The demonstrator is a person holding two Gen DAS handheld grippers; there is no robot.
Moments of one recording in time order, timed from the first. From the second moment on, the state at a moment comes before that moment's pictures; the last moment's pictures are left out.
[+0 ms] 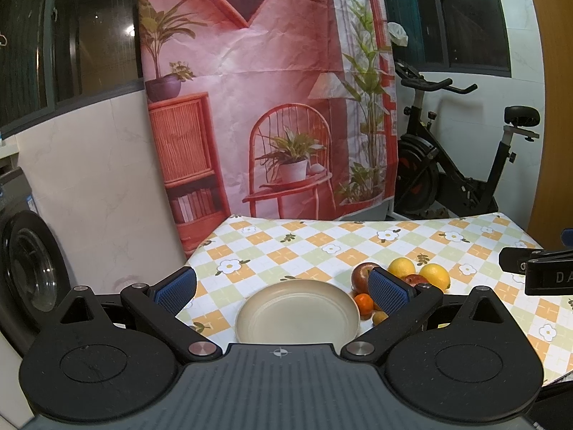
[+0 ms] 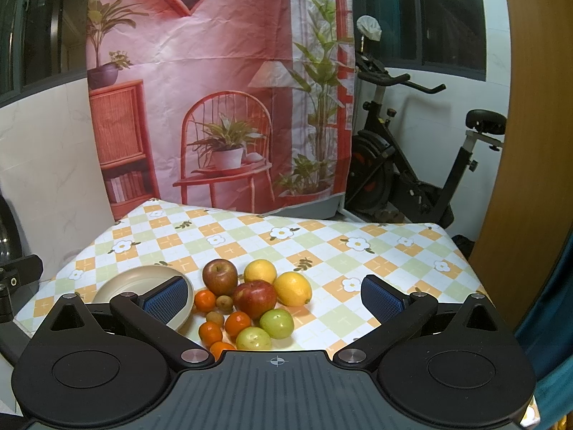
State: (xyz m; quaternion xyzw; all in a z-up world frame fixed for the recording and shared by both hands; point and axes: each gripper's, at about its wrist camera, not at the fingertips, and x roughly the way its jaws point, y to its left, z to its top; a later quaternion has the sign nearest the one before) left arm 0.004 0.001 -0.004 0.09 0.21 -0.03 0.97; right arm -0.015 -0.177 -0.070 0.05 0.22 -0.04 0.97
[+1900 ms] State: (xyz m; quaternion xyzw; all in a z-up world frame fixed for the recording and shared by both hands) left arm 0.140 -0.059 -0.115 0.01 0.25 -0.07 0.97; right arm 0.104 -0.264 -0.251 0.09 0.17 0.08 0.98
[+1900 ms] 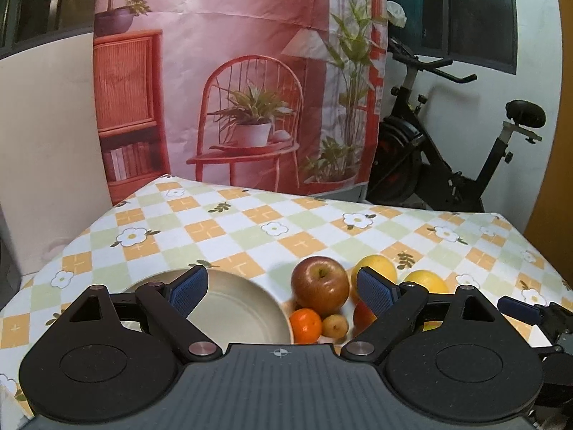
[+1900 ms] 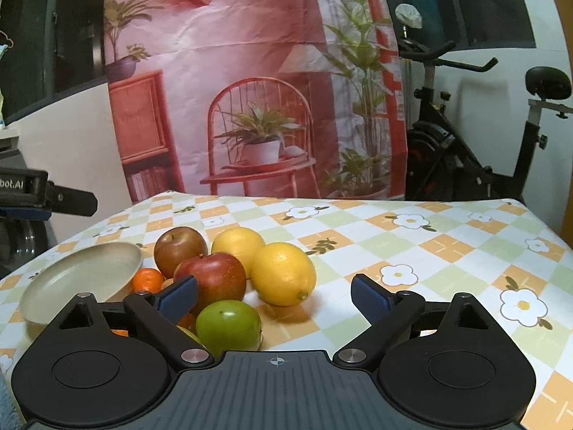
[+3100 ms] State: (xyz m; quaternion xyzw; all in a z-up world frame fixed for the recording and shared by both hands) left arm 0.127 -0.095 -0.094 -0.06 0.25 -0.16 0.95; right arm 0.062 -0.272 -0.227 0.05 0.18 0.05 0.98
